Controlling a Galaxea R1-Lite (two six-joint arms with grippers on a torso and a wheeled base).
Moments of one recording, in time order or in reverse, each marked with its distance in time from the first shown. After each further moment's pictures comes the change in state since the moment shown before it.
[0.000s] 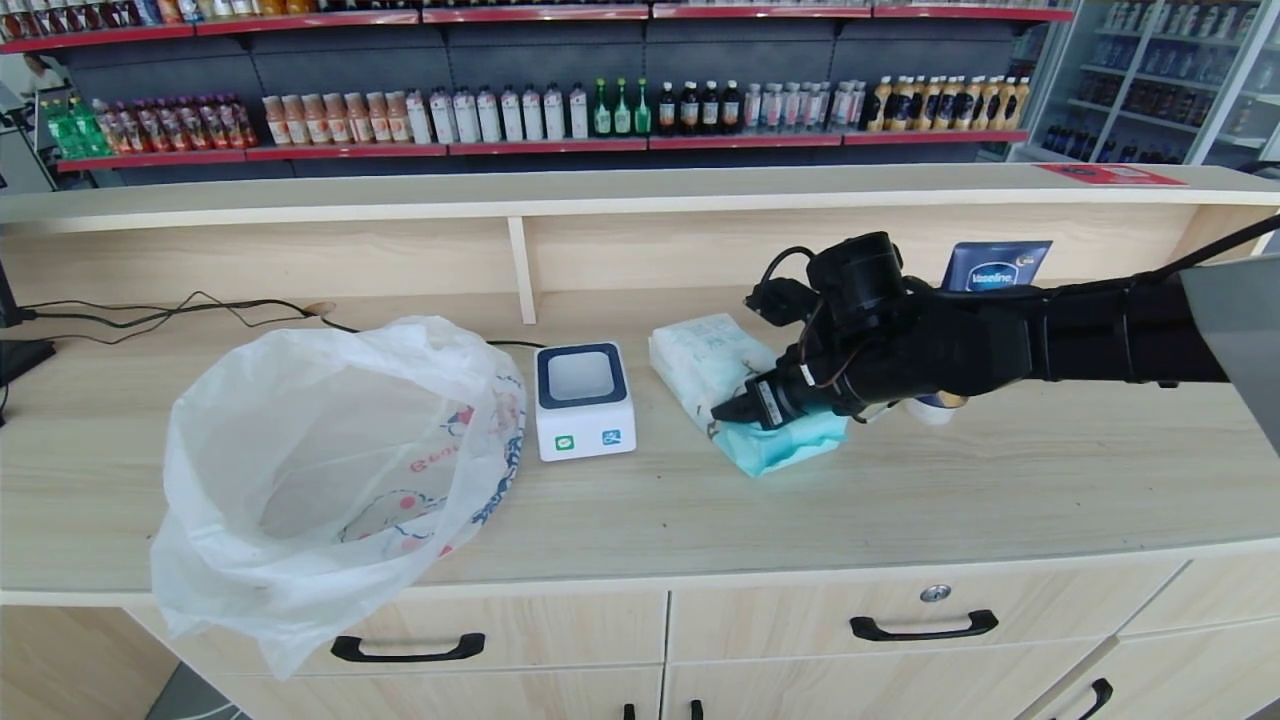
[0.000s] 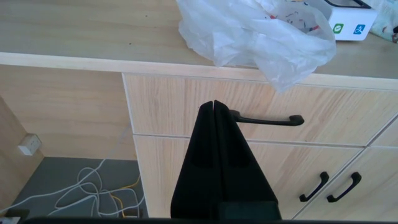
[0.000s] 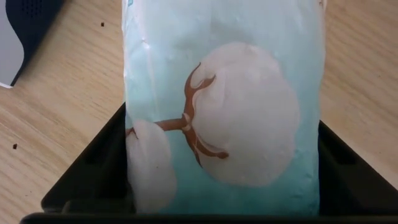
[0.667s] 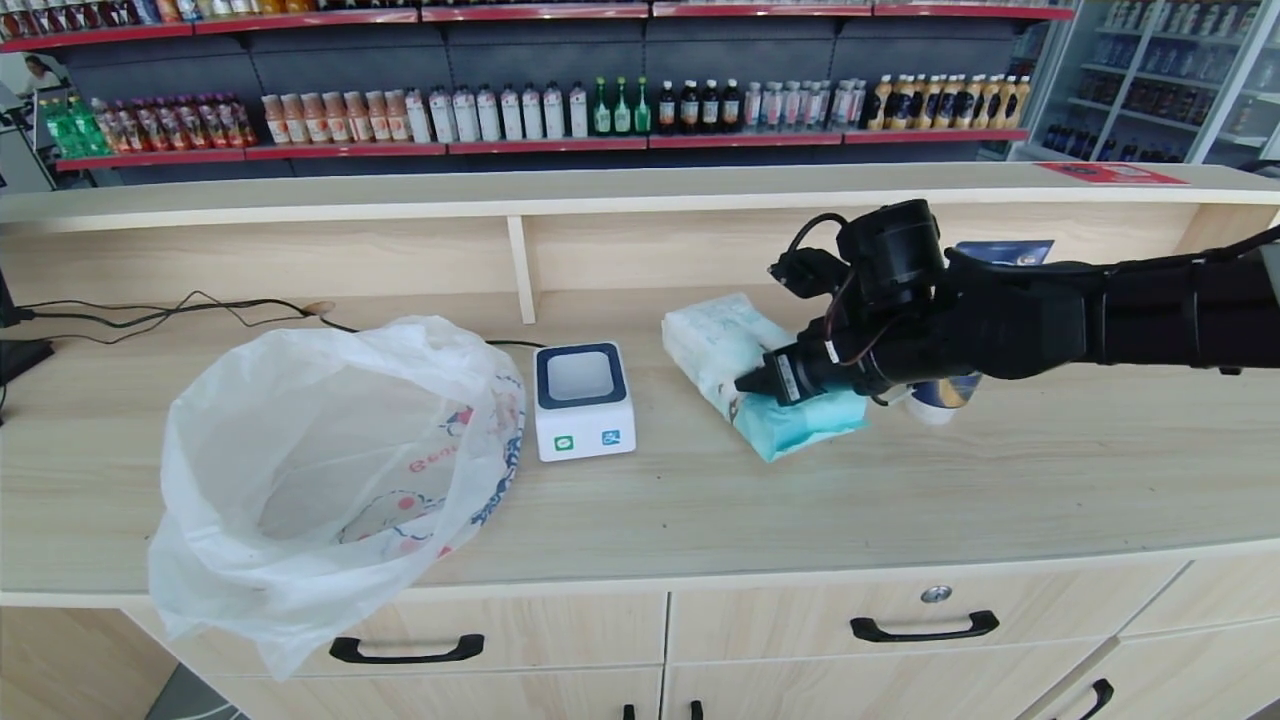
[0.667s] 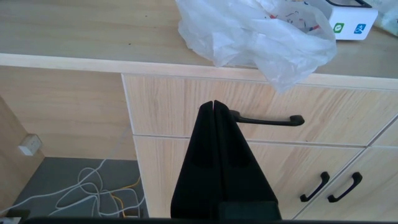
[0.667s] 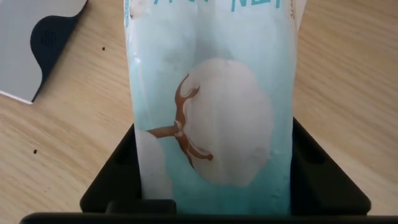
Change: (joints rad) left arm 0.000 0.000 0.000 0.000 0.000 0.002; right arm 0.001 -0.079 0.028 -0.023 -0.010 0.047
